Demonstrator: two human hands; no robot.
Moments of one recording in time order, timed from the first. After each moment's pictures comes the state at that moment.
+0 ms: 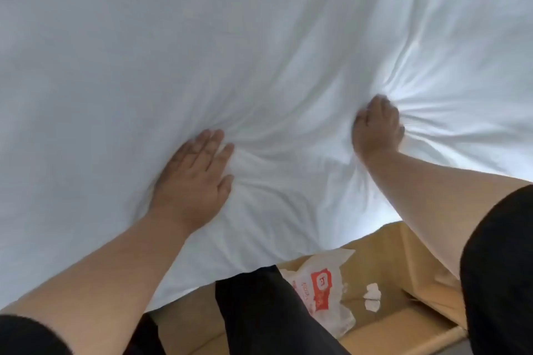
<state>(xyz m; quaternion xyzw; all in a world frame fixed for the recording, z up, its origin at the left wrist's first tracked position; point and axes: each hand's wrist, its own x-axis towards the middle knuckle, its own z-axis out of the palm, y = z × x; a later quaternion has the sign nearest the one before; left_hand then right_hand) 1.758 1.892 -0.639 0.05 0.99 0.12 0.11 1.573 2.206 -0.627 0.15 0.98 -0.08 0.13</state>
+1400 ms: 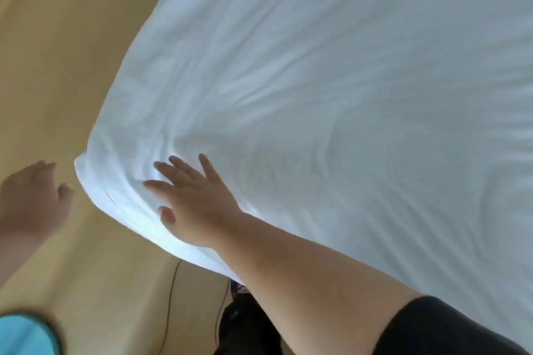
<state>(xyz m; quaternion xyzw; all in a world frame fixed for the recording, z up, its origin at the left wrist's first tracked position) 2.239 1.277 -0.614 -0.59 0.79 0.13 0.08 2.027 1.462 -0.610 -0.68 0.68 -0.12 0.25</state>
